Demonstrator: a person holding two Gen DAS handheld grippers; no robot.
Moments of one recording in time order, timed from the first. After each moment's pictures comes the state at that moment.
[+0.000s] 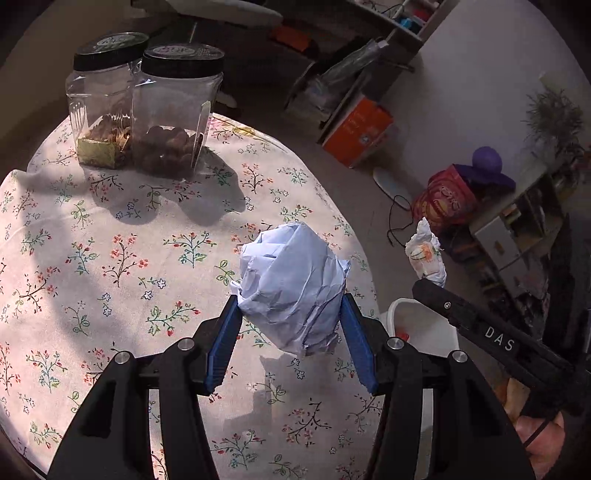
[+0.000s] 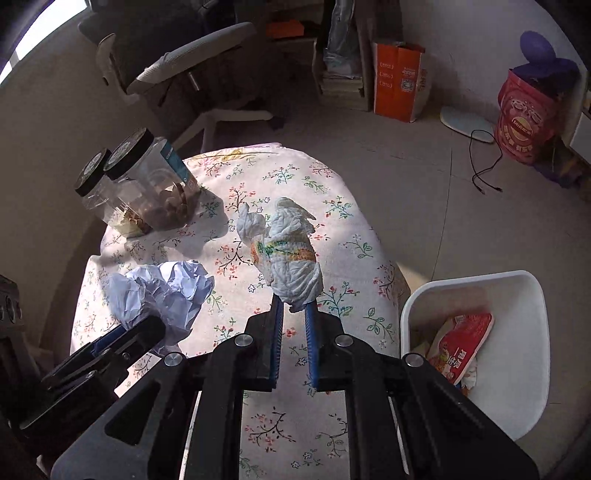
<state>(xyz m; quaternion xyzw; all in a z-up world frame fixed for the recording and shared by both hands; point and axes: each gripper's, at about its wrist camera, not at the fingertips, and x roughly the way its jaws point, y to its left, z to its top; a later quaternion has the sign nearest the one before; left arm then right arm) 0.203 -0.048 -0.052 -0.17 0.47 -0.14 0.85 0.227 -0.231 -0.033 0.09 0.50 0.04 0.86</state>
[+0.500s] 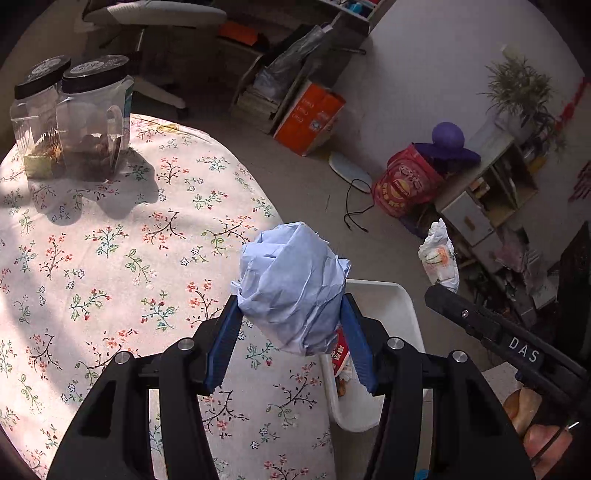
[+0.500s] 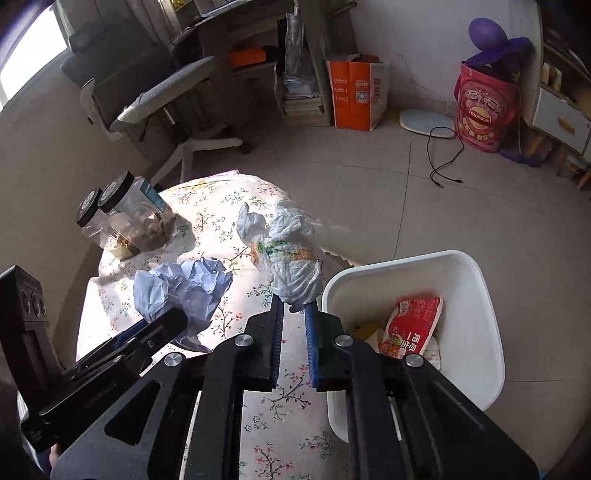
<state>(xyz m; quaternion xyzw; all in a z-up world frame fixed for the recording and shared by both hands) 0.183 -0.134 -0.036 -0.15 0.46 -0.21 0.85 0.169 -0.316 0.002 0.13 0.47 0.00 0.88</state>
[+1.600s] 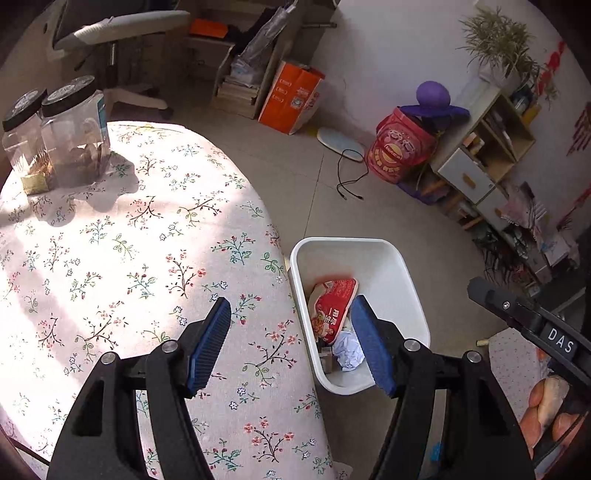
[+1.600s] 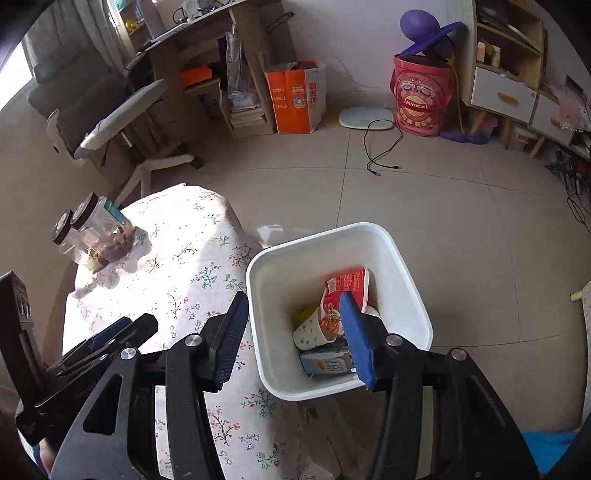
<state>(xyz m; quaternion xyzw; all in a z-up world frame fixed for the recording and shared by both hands) 0.139 -0.168 -0.019 -0.07 0.48 -0.21 0.85 0.091 -0.366 0.020 0.14 0.45 -0.08 0.88</state>
